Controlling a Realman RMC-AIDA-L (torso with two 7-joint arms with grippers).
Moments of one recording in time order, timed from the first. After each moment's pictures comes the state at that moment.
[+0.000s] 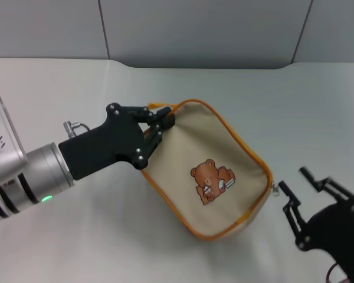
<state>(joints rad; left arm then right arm) -0.62 -2.08 0.53 0.17 1.76 1.53 -0.54 0.17 2.08 -0.10 0.31 -1.92 -1.70 -0.56</state>
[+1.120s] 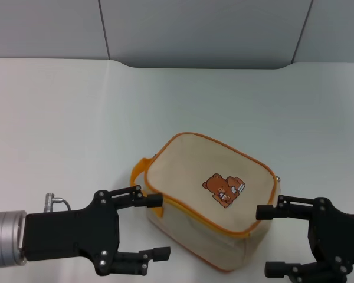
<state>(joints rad) -0.40 -2.06 0.93 0.51 1.78 1.80 -0.92 0.45 2.05 -0.59 -0.51 -2.09 -1.99 1.02</state>
